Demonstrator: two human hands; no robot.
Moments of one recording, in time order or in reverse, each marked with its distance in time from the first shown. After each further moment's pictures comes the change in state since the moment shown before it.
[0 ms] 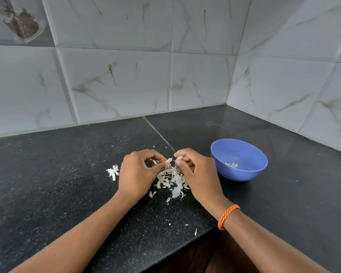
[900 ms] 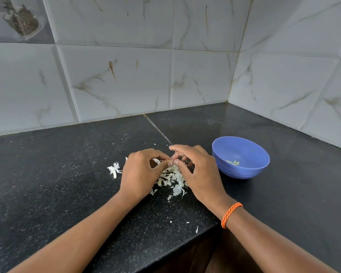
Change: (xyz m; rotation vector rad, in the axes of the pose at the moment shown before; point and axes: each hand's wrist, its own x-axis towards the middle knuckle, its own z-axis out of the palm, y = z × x) left_hand -0.003 0.004 0.003 0.074 -0.047 0.067; right_hand -0.001 -0.005 -0.002 -0.132 -0.014 -0.162
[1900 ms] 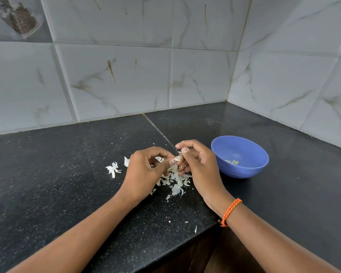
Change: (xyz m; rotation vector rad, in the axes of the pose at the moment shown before) left_hand -0.005 0.012 0.002 -0.312 -0.062 -0.073; right_hand 0.005 -0.002 0.002 0.724 0.032 0.353
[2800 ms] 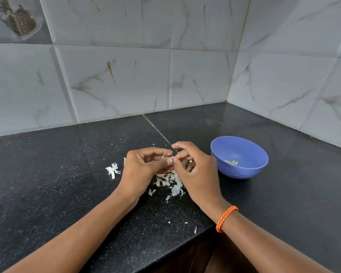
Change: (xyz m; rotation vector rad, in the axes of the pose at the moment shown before) left_hand -0.001 0.009 0.000 -0.410 0.039 -0.181; right_hand -0.011 -0.003 0.006 -0.522 0.089 -0.287
